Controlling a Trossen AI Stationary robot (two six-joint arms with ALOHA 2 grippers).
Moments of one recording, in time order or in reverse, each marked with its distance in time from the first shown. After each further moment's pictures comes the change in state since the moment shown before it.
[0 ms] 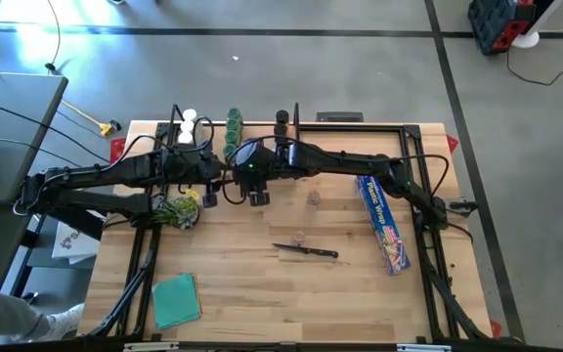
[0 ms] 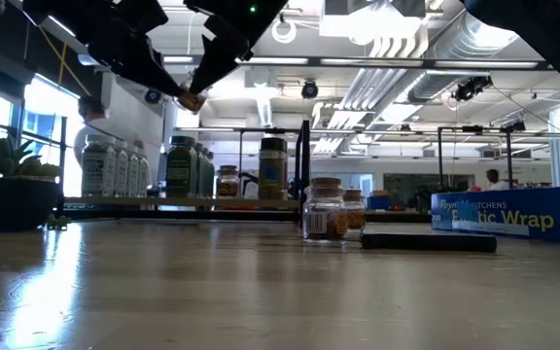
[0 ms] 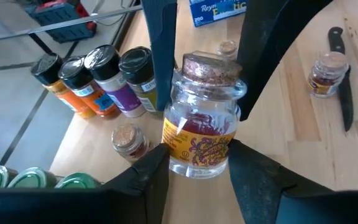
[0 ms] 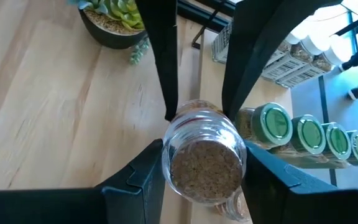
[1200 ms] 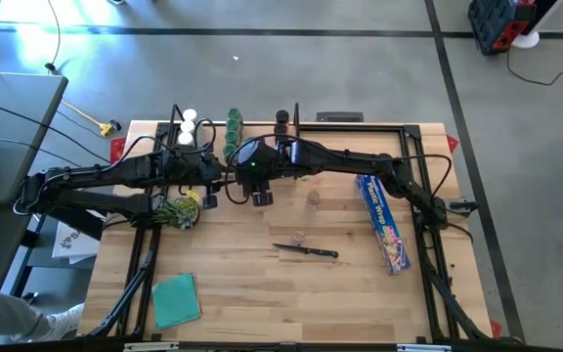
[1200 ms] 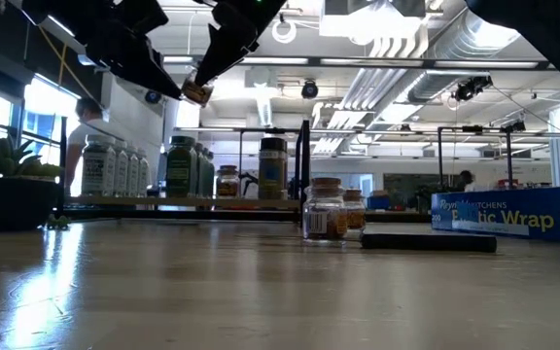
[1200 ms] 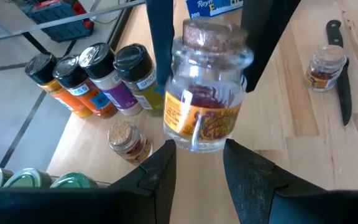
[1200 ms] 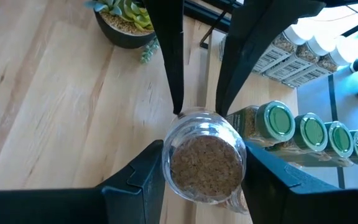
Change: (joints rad) left arm -0.002 0.002 0.001 -0.016 -0.010 0.012; right arm 0.002 -0.015 0.031 -0.074 -0.033 0.002
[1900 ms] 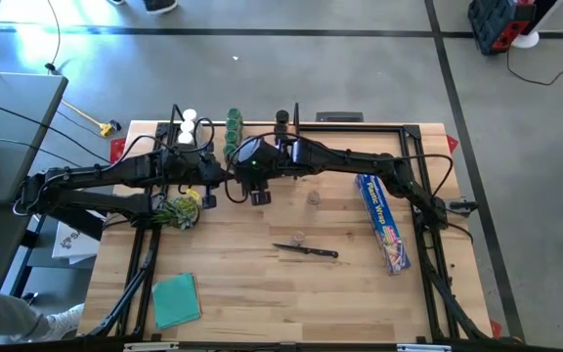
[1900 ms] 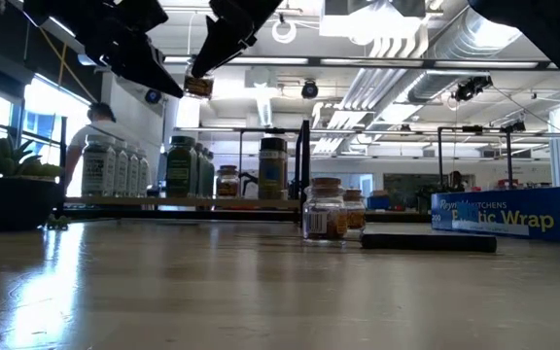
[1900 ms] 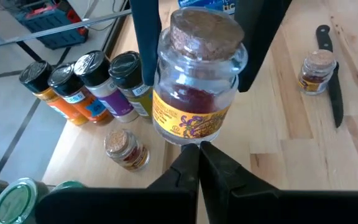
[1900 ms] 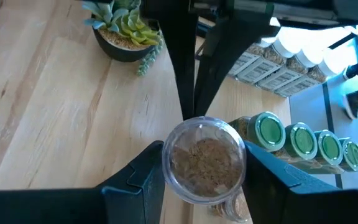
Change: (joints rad) left arm 0.001 -0.002 -0.002 0.028 0.038 0.024; right arm 0.004 -0.004 -0.001 0.044 -0.006 0.006
